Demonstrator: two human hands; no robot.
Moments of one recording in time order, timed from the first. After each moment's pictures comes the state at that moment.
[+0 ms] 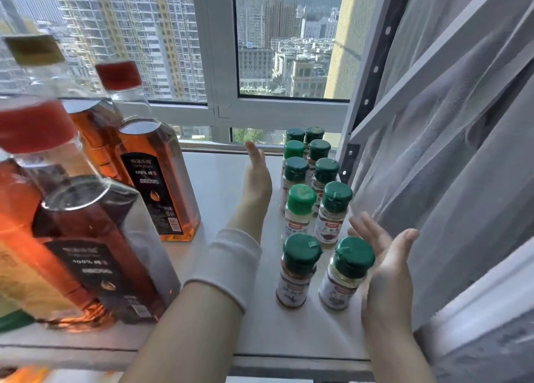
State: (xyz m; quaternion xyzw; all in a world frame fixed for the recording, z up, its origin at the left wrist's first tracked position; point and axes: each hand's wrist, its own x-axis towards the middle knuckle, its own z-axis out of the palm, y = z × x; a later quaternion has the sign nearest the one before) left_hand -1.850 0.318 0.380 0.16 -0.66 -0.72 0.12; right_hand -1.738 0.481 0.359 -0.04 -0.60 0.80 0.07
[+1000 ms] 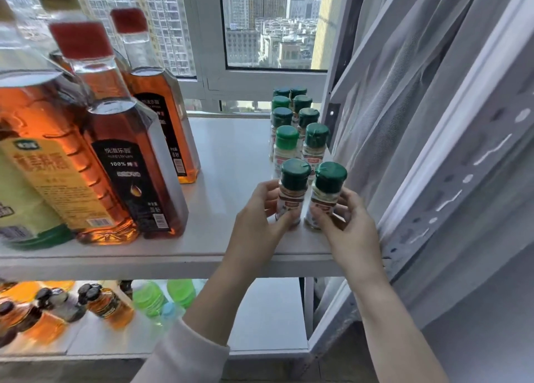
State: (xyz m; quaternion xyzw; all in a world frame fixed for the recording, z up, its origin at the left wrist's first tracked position) left_hand -1.655 0.356 0.349 -0.01 -0.82 -0.55 0.14; right_hand -1.670 0.495 0.344 0.08 -0.75 0.65 0.09
